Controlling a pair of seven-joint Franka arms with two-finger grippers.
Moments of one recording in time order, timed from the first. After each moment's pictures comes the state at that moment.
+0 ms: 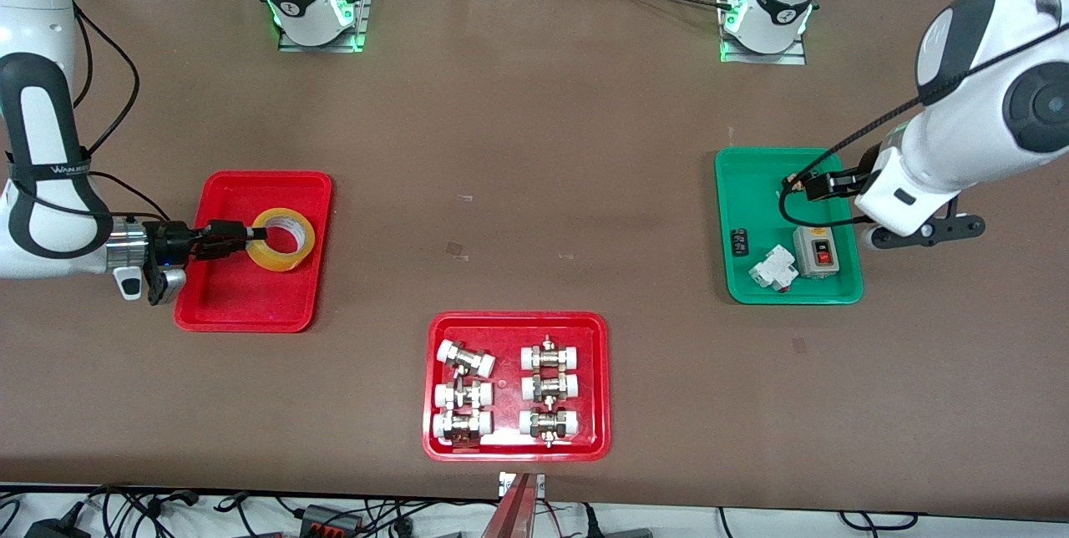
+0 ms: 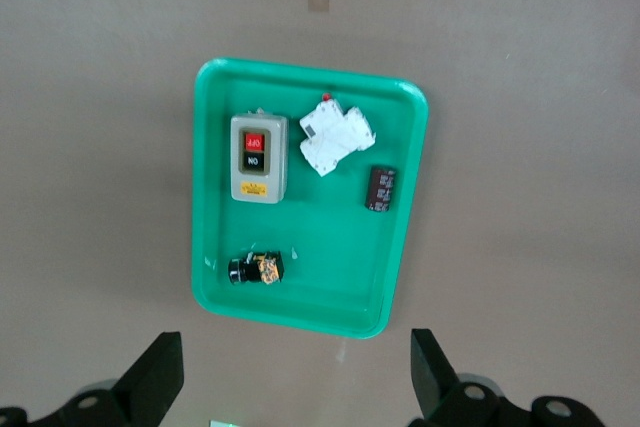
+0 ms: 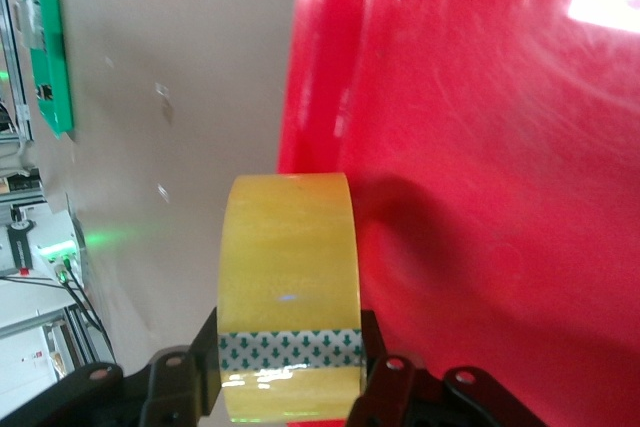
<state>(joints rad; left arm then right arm) 0.11 0.19 -0.29 -1.59 0.10 1.58 -0.35 -0.25 0.69 -0.03 -1.65 0.62 1.70 -0.85</state>
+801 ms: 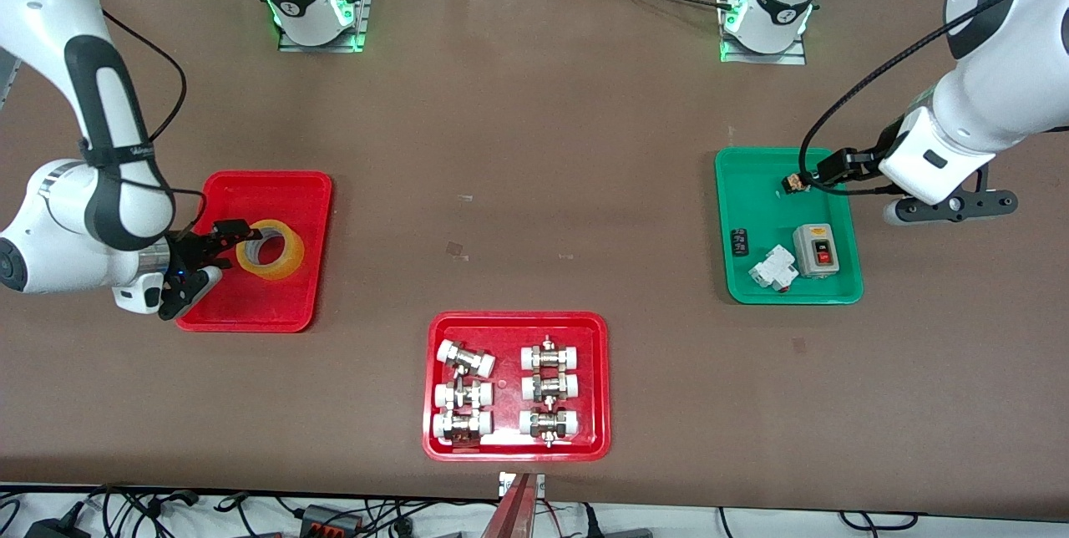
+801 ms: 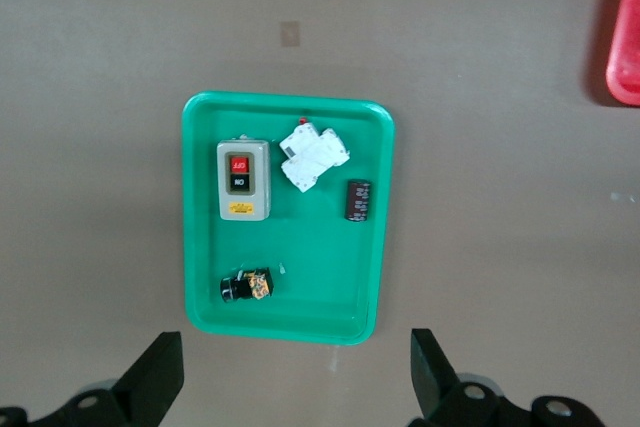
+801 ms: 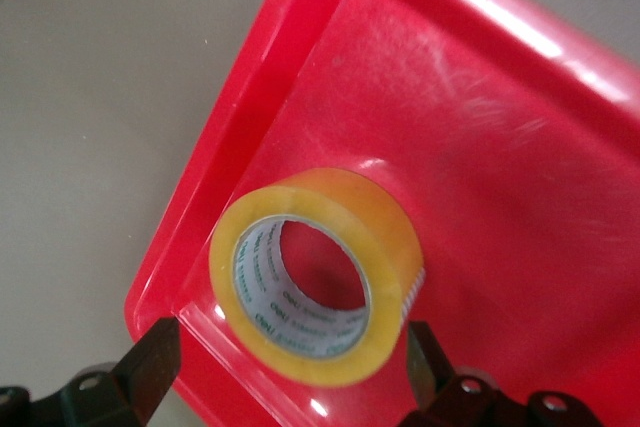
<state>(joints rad) 0.13 0.12 -0.30 -1.62 0.04 1.62 -0.24 -0.10 0.58 0.00 -1.62 0.18 1.86 -0.81</state>
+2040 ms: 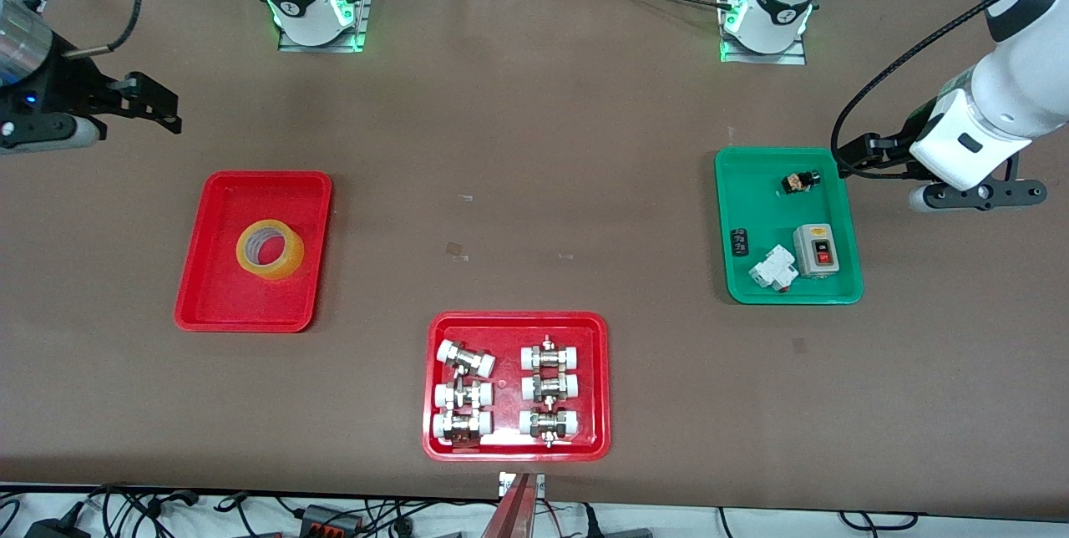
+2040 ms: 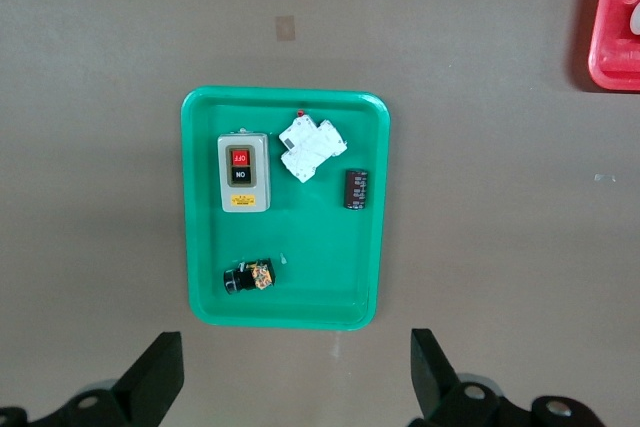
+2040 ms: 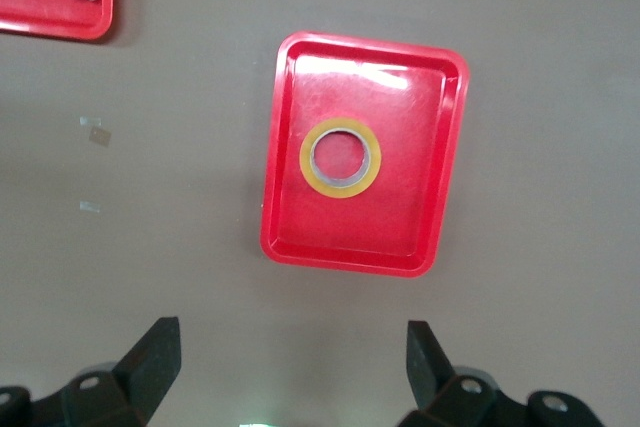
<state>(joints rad) 0.17 0.10 -0.29 -1.60 0.01 1.57 -0.19 0.08 -0.01 -0.01 -1.58 -0.02 1.53 -0.04</state>
